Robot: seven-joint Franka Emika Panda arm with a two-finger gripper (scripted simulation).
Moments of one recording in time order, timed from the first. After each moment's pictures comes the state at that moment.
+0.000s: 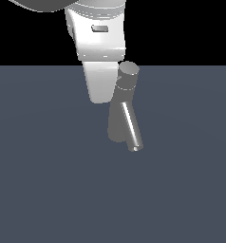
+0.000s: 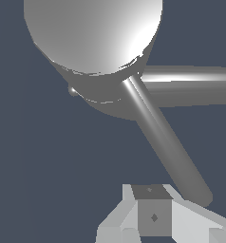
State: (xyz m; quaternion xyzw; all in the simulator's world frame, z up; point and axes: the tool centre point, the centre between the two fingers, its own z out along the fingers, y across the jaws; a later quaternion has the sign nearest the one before) arm -0.083 0.045 0.252 -0.75 0.60 -0.19 0.23
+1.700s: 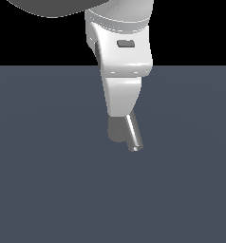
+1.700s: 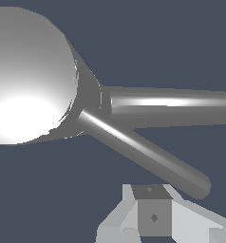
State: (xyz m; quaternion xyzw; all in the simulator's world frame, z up) arm -0.104 0.012 0.233 -0.74 0.60 -0.19 0.23
